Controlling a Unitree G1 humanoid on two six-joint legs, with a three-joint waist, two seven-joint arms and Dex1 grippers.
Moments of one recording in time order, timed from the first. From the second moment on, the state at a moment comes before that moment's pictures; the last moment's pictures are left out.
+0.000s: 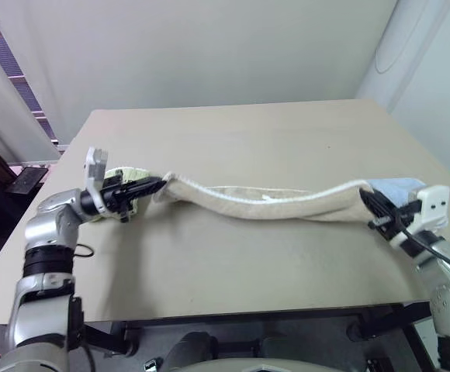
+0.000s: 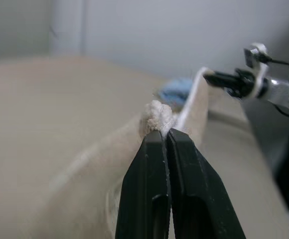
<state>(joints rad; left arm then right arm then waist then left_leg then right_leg) -0.49 0.62 0.21 0.45 -0.51 0.41 -1.53 0.14 -0.55 -0.45 -0.20 0.52 0.30 0.60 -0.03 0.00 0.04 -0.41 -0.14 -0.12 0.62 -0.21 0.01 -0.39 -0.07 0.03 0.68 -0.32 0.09</state>
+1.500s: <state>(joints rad) -0.62 0.60 0.03 1.20 -0.49 -0.13 -1.54 0.15 -0.56 -0.39 -0.06 0.44 0.23 0.71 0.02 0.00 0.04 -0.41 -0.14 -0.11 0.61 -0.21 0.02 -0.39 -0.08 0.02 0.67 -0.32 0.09</state>
